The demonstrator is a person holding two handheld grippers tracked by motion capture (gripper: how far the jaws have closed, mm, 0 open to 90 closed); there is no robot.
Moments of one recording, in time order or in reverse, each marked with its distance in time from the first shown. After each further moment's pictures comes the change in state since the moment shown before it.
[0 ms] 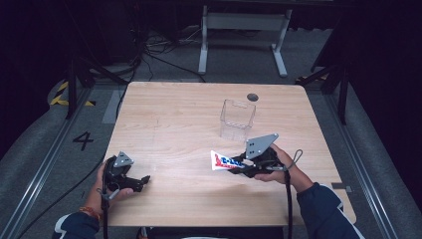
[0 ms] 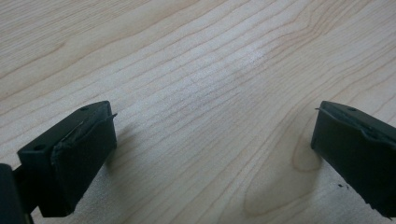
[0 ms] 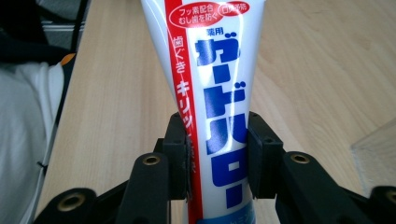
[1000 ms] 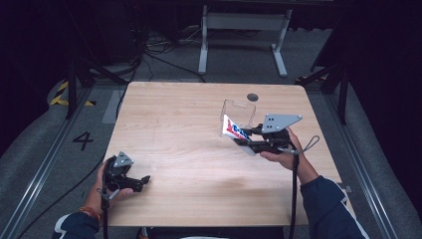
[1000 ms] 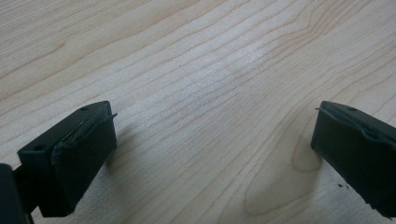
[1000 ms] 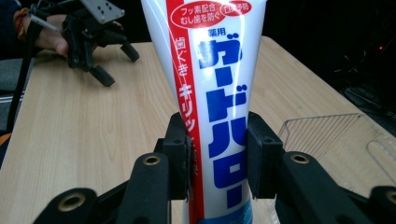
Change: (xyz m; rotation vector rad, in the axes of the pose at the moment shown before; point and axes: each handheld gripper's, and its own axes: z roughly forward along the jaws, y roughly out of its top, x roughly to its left) left arm 0.000 0.000 0.000 0.000 0.000 0.001; right arm -0.032 0.016 -0.041 -0.220 -0.220 0.100
